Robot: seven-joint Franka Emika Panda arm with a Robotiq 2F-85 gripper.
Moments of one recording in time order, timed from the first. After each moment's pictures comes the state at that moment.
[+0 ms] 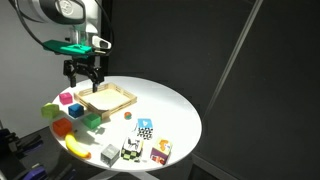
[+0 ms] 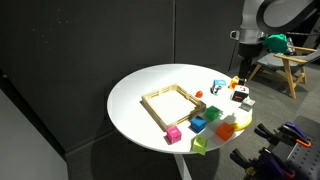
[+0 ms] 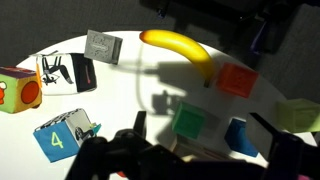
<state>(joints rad) 0.00 -0.22 -0.06 -2.56 -0.14 2.26 -0.27</state>
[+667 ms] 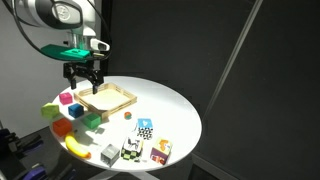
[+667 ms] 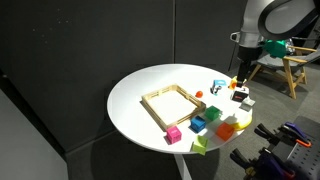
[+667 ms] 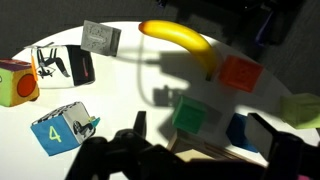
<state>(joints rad) 0.00 -0.22 -0.05 -2.61 -0.14 2.35 -0.27</state>
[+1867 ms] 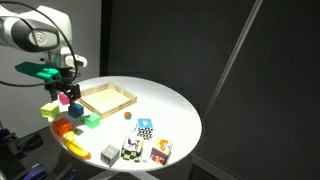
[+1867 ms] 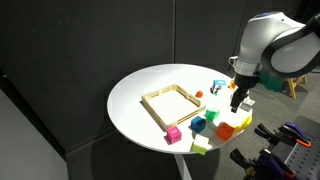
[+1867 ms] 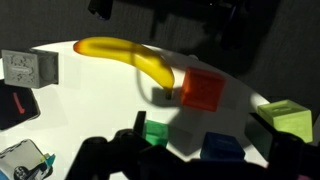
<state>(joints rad) 0.05 -0.14 0.06 -2.78 -0.08 2.59 -0.02</state>
